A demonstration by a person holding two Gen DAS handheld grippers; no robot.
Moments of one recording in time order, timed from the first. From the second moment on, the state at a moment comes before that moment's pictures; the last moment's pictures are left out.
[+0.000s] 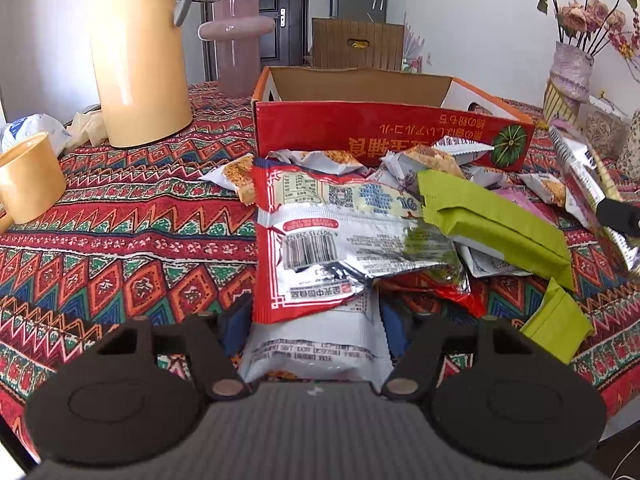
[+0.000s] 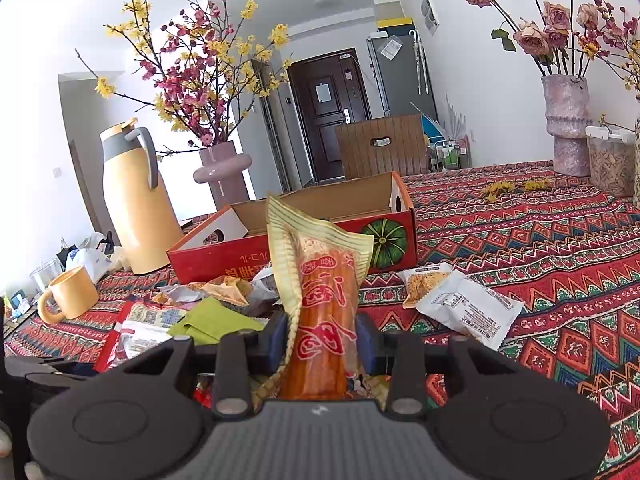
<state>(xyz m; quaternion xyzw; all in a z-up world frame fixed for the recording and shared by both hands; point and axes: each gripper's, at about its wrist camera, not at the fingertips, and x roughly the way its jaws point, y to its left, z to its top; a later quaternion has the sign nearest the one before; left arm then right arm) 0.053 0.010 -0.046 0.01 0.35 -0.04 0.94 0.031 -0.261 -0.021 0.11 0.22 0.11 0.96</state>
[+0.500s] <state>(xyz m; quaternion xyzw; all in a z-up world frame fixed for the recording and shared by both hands) 0.039 0.047 -0.034 0.00 0.32 0.00 0.95 0.032 -0.253 -0.021 0.10 0.23 0.11 0.96</state>
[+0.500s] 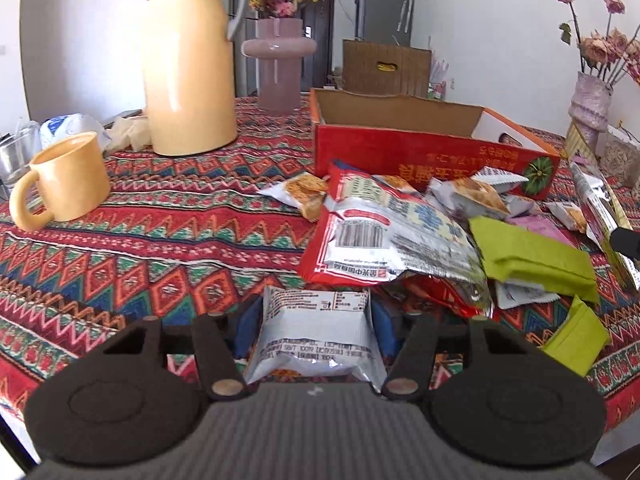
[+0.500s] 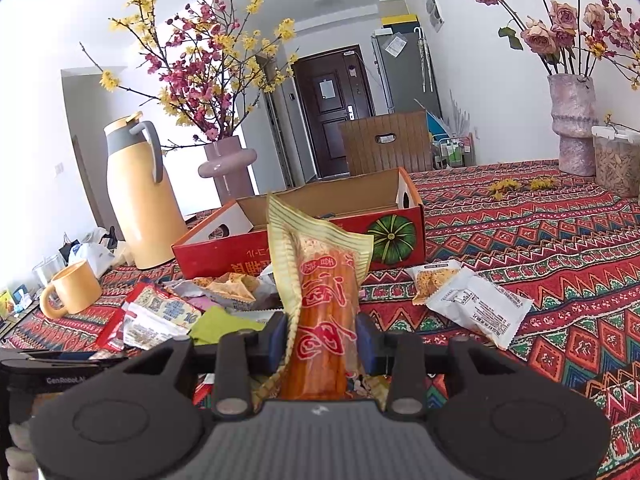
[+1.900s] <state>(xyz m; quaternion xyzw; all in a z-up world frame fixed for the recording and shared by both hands) 0.149 0.022 0.064 -0.02 0.22 0.00 0.97 0.163 -0.237 0.047 0.06 0.18 0.09 0.98</state>
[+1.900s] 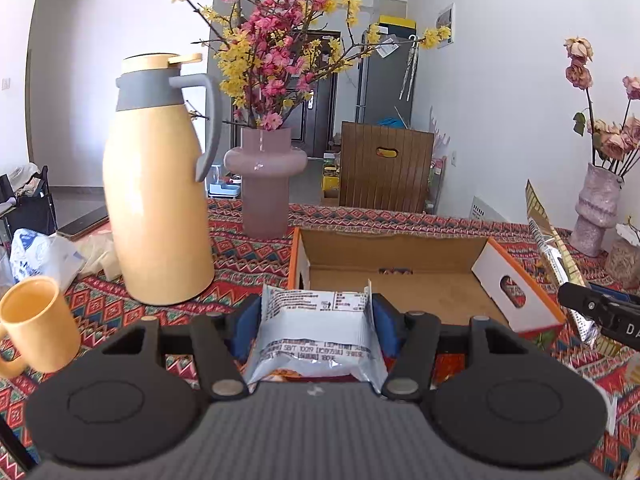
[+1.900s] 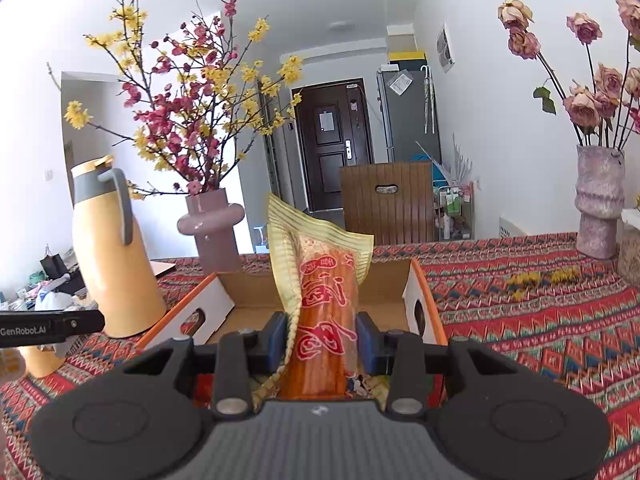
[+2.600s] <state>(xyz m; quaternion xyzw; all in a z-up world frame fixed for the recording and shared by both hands) 0.256 -0.006 0.027 -0.04 0.25 0.05 0.97 0.274 -0.216 0.004 0.03 0.23 0.02 0.97</state>
